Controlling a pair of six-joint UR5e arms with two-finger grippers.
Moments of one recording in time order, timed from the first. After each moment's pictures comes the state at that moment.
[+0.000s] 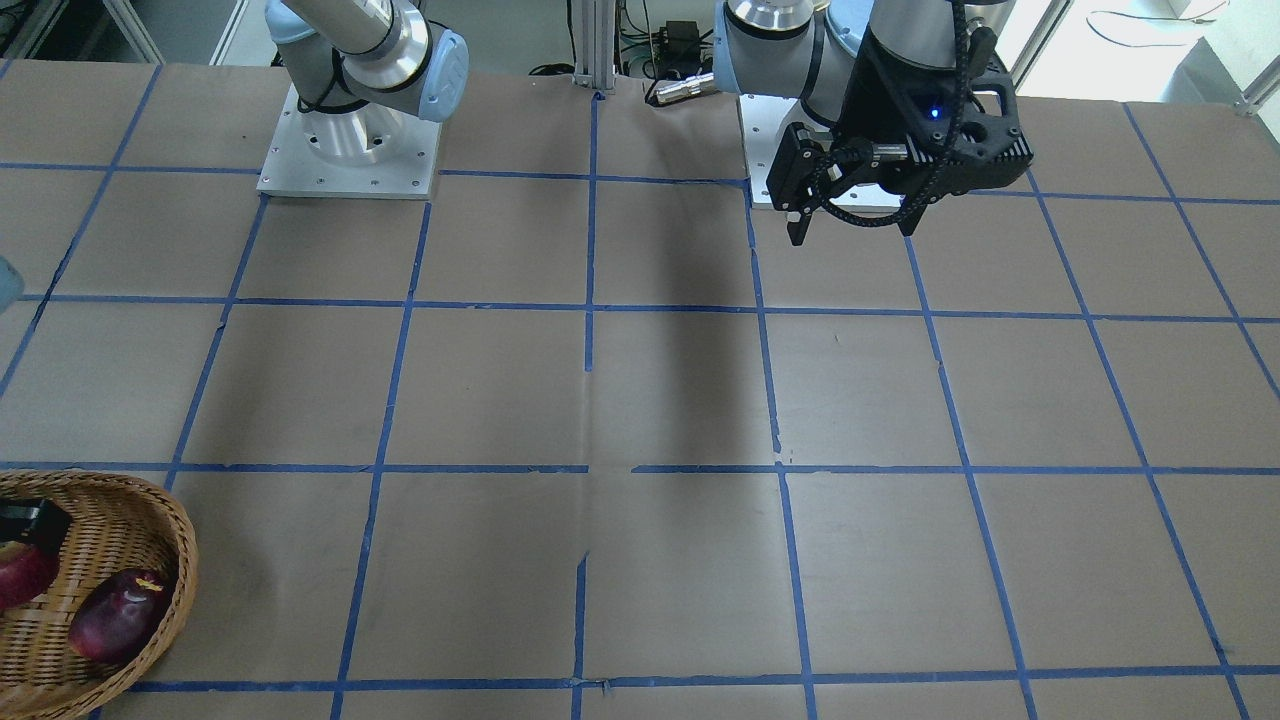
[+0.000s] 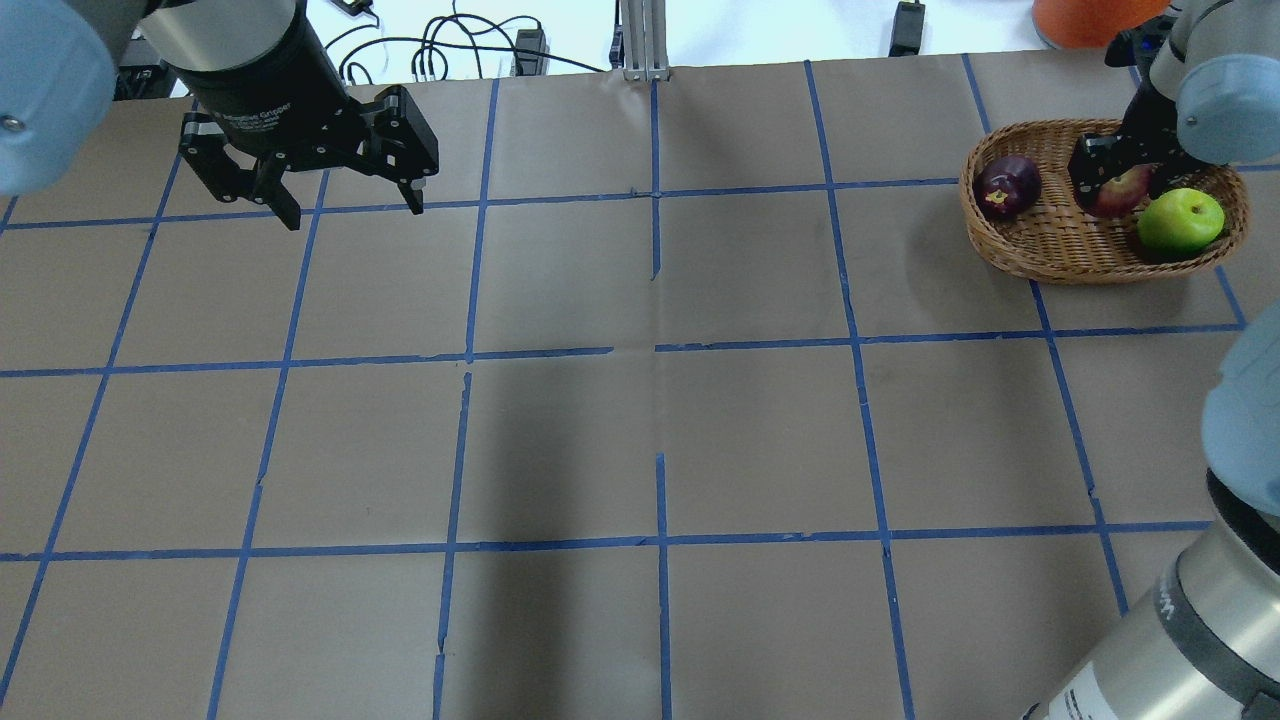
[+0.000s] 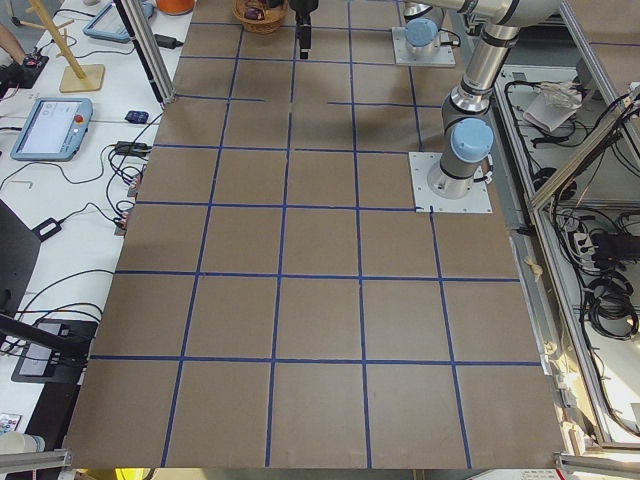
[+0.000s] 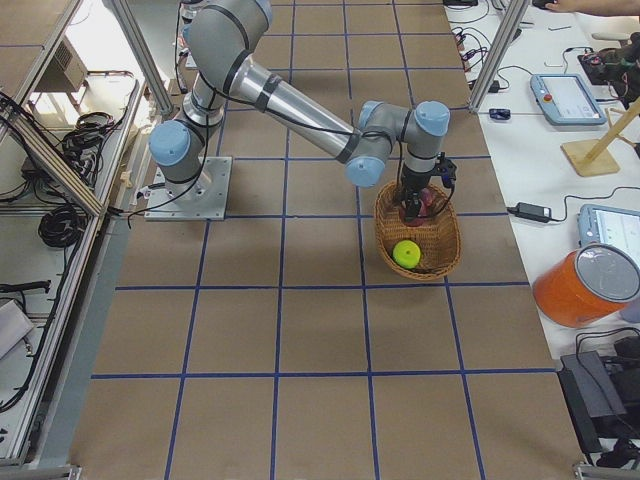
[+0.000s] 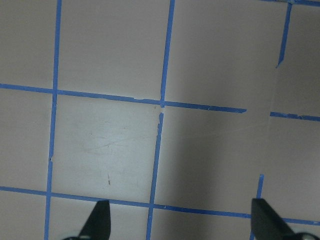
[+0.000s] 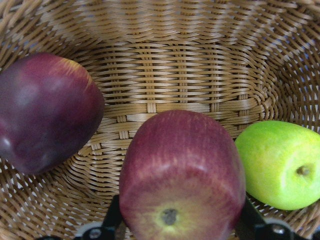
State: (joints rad) left arm -1.65 -1.59 -1.45 -1.64 1.60 -0.19; right arm 1.19 -1.04 1.46 -2.05 -1.71 -0.35
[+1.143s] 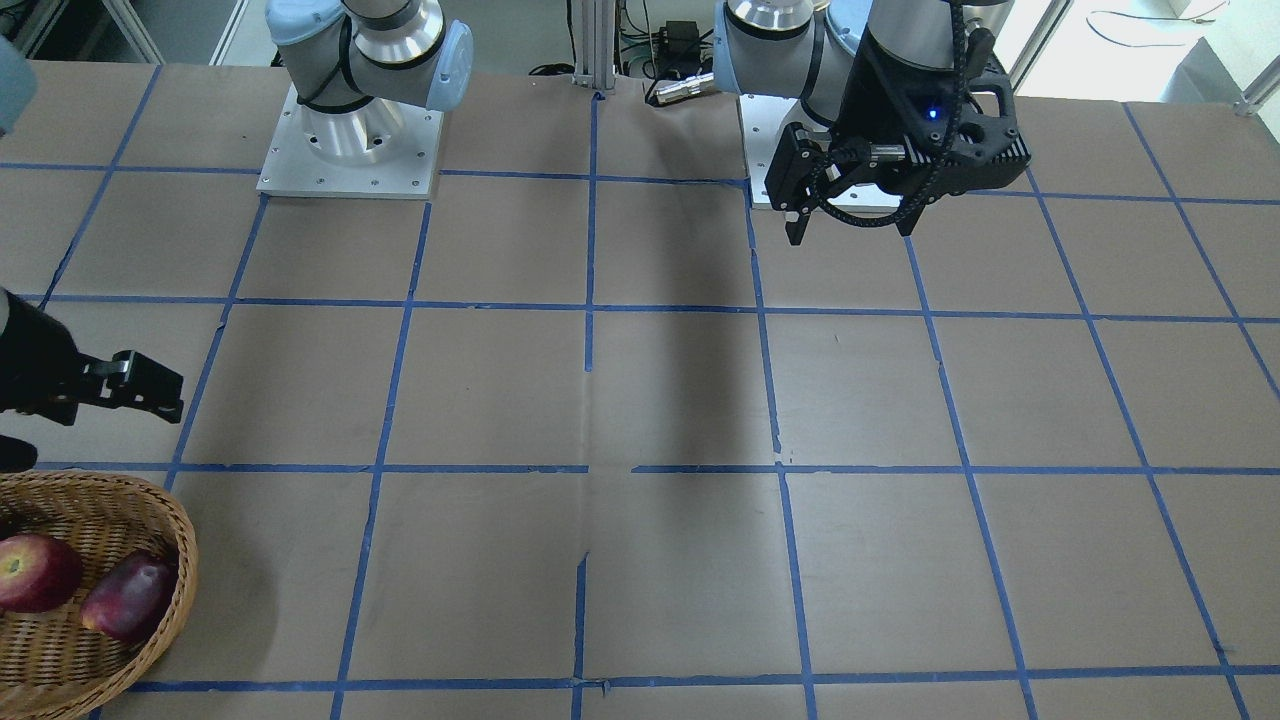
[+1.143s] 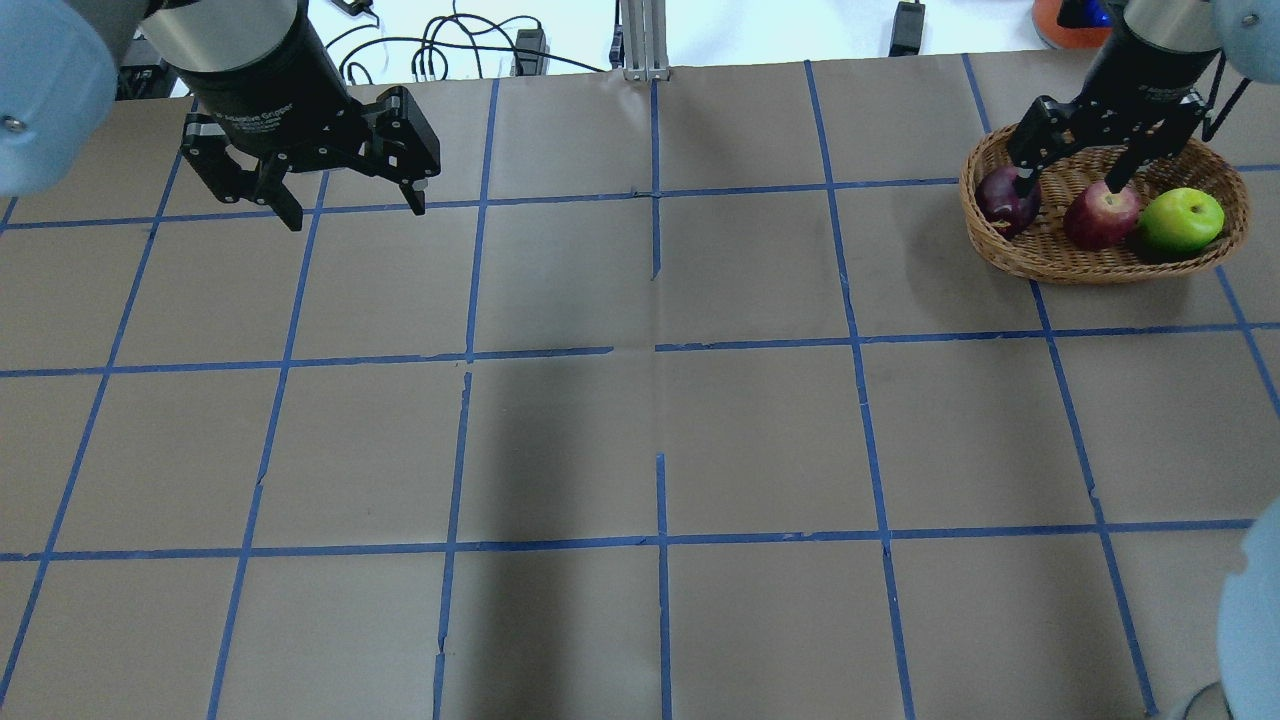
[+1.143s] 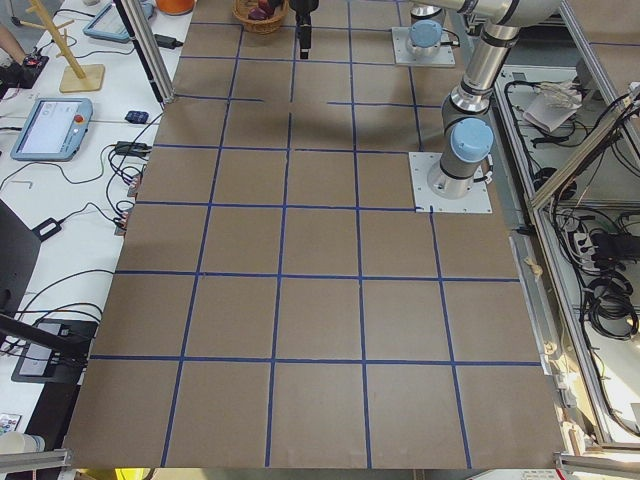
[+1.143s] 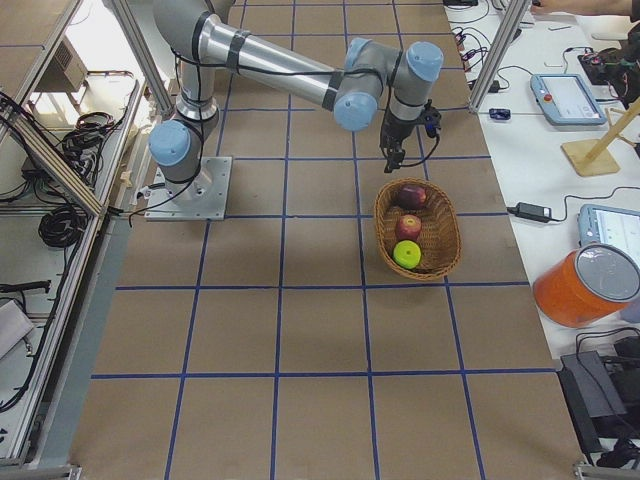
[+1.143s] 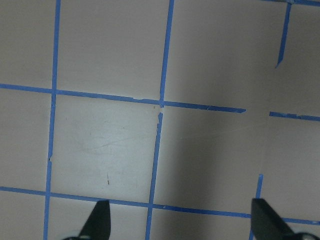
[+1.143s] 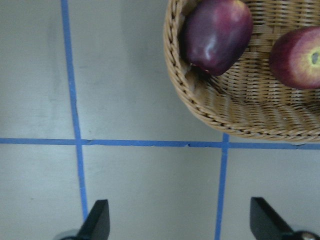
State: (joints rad) left arm -1.65 -1.59 -1.45 -1.64 1.60 -0.19; right arm 1.33 -1.29 1.44 -1.61 -1.56 -0.24
